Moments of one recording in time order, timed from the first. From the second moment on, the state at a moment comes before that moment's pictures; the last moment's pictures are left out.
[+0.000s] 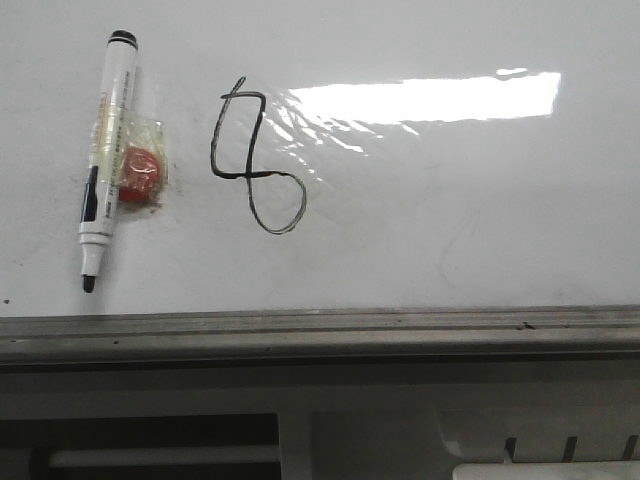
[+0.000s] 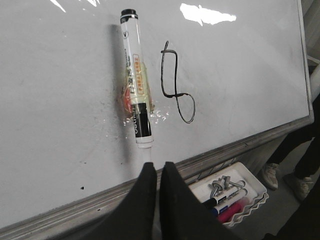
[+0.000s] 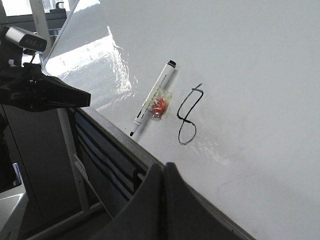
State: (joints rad) left arm -0.76 0.35 -0.08 -0.25 -0.03 -0.11; right arm 0.78 0.10 -0.28 0.31 0.32 -0.30
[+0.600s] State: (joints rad) left arm -0.51 0.29 -0.07 -0.05 0.00 -0.11; right arm 0.78 0.10 -0.28 0.31 0.32 -0.30
